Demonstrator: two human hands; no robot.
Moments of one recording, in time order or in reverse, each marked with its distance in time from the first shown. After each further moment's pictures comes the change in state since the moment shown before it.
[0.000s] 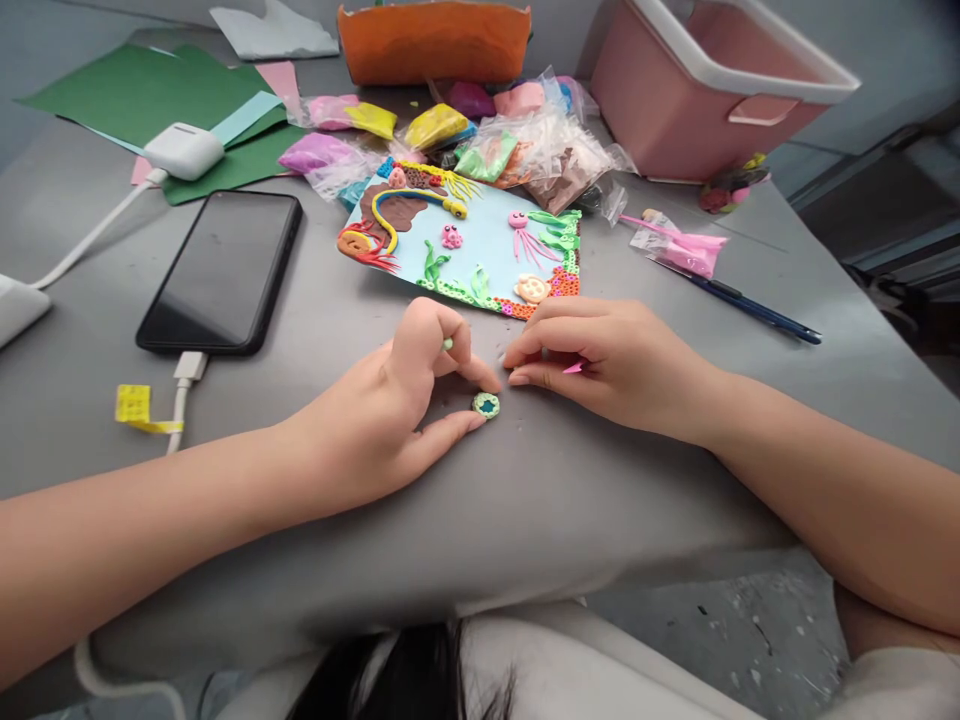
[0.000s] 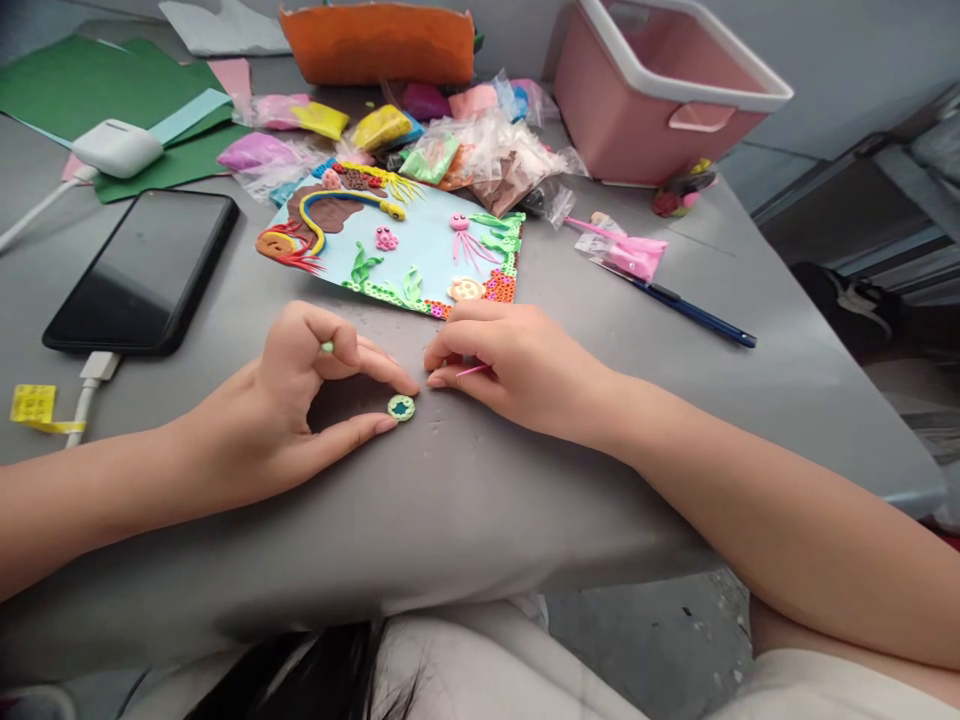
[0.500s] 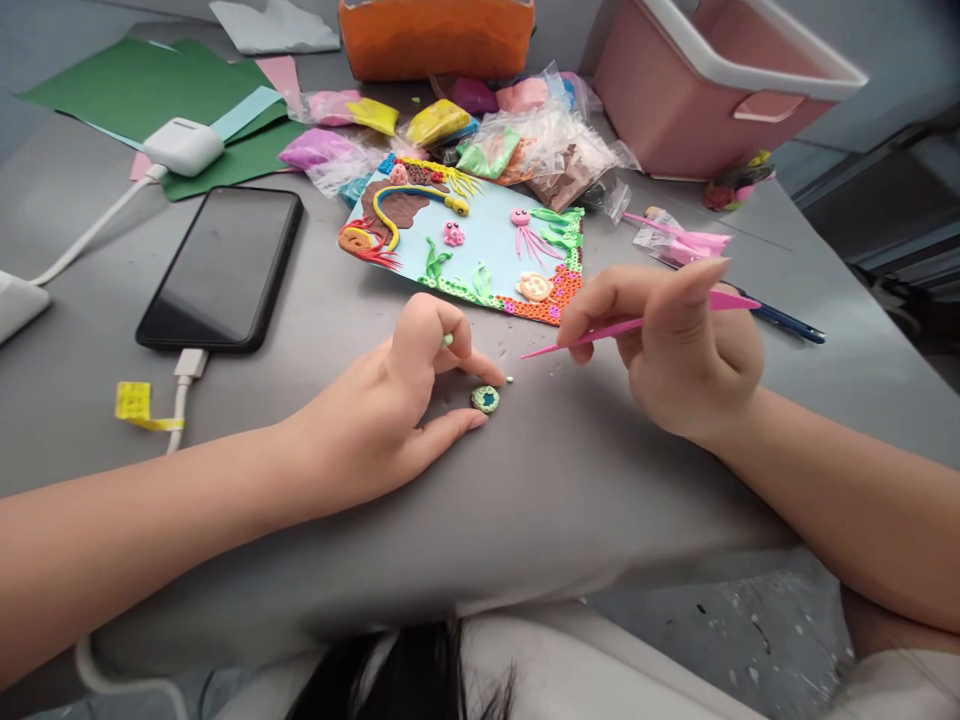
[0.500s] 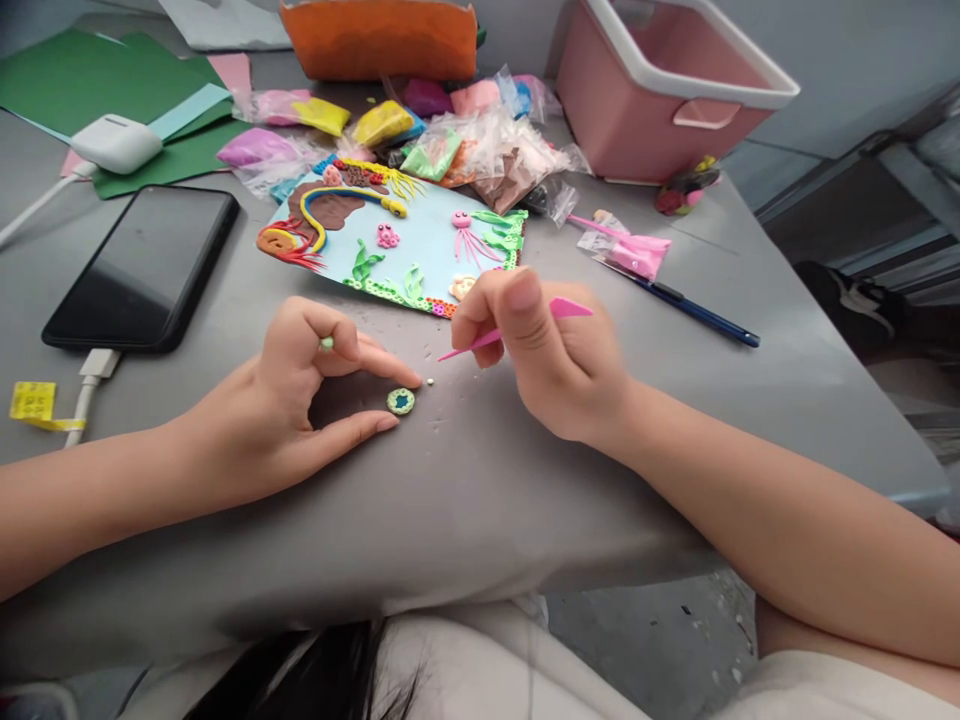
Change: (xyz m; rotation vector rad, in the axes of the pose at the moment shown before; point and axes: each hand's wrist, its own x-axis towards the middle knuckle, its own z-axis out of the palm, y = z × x) left_hand 0.000 0.003 0.001 -0.103 0.027 -0.076; right_hand -0.002 -0.015 0.002 0.442 0.372 0.262
